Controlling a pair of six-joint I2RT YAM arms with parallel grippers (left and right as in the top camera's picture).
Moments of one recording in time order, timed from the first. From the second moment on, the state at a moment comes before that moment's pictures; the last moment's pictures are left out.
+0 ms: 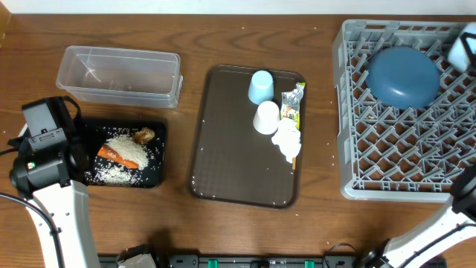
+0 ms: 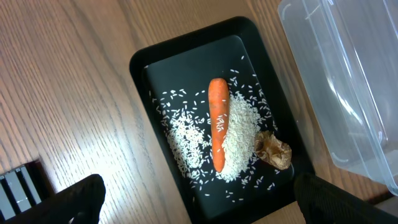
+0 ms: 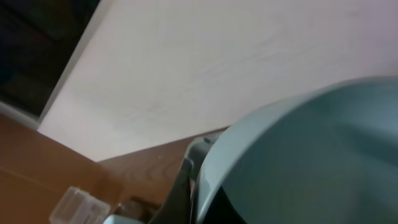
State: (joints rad) left arm 0.36 1.14 1.18 -1.13 -0.24 -0.75; right arm -0.67 2.11 1.63 0.15 -1.18 0.46
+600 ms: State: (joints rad) left arm 0.36 1.14 1.18 -1.13 -0.24 -0.75; right arm -0.63 2.15 1.63 0.16 -1.01 0.50
